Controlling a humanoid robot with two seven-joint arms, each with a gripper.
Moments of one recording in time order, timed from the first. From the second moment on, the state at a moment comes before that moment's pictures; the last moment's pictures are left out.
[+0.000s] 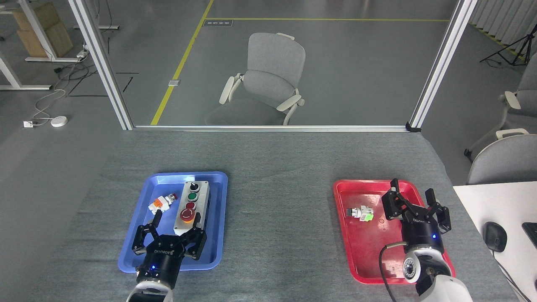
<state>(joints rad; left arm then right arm) -0.09 0.00 -0.01 -1.41 -1.53 -0.06 0.20 -0.26 -0.11 -0.05 -1.21 1.12 -0.01 -0.23</state>
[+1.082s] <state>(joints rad) -0.08 0.00 -0.01 -1.41 -1.53 -0.04 0.20 -0.27 -0.12 -0.06 -1.19 1.13 -0.02 -0.25</state>
